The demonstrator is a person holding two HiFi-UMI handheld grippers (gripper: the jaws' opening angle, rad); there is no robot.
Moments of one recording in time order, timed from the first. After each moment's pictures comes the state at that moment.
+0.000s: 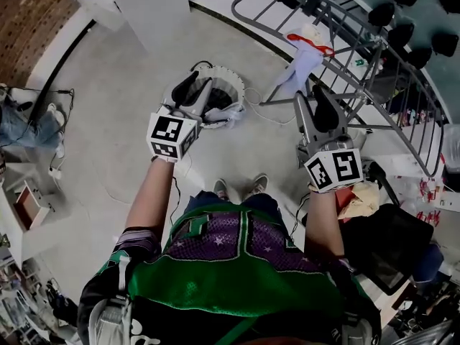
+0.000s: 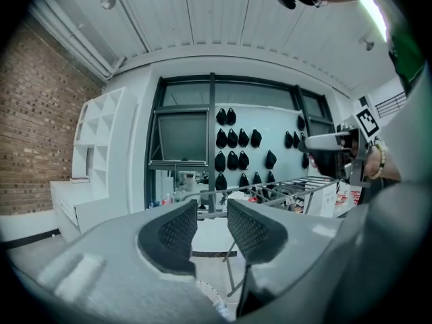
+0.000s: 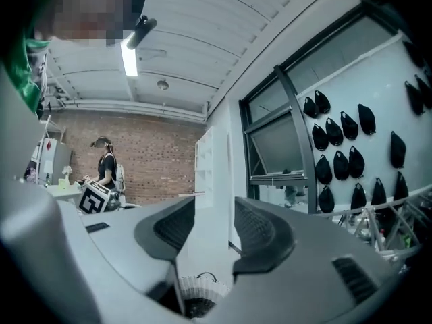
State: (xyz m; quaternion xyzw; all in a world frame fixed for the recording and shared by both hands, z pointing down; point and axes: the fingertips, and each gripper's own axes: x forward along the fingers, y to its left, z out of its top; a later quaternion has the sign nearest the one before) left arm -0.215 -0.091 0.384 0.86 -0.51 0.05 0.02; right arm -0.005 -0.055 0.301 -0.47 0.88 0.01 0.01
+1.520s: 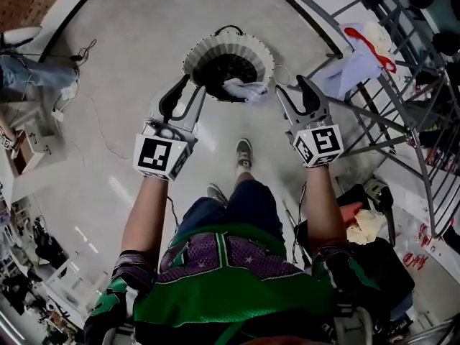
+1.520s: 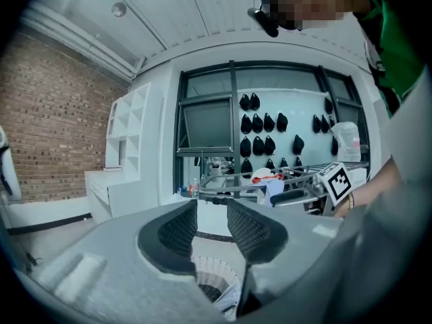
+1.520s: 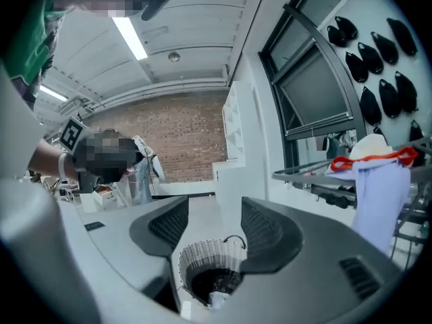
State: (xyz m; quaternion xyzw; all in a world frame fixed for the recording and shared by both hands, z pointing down) left arm -0.252 -0.090 0.486 0.79 -0.61 0.07 0.04; right arm -0.075 -0.169 0.557 -0.31 0.95 -0.07 -0.08
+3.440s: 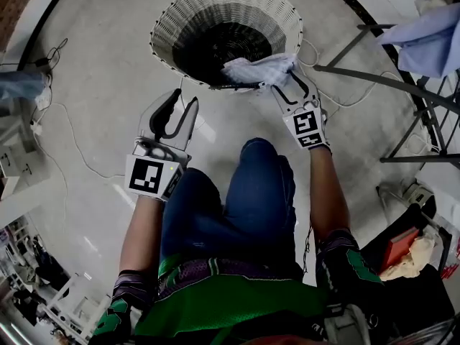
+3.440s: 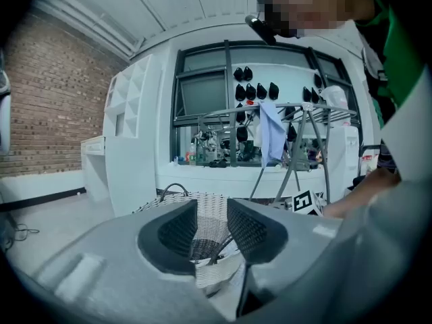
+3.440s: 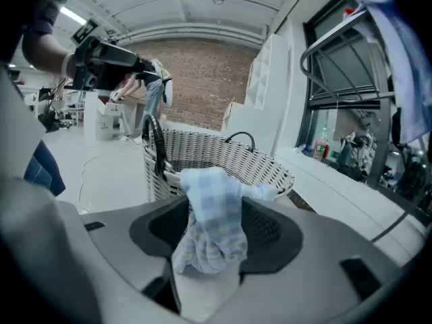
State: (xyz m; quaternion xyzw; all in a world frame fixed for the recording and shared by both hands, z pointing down) left arm -0.264 -0.069 0.878 0.80 -0.59 0.11 0.06; right arm -0.099 -0.182 1.068 -0.29 0.92 0.04 -0.25
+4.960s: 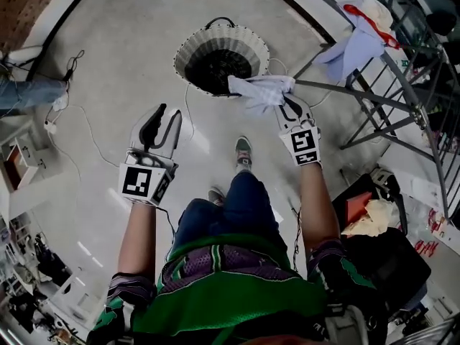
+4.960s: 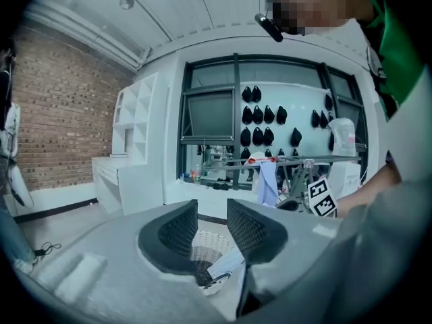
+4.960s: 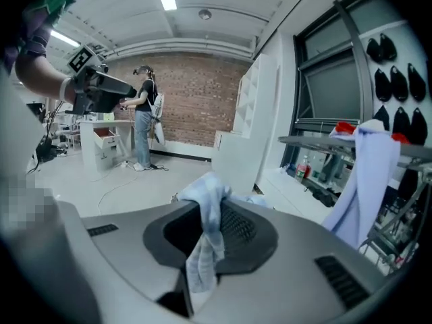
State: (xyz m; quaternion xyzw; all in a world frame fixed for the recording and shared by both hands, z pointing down) left arm -0.280 -0.002 0.556 0.79 -0.61 0.09 0.08; right arm -0.059 -0.115 0.703 -0.31 0.92 0.01 -0.24
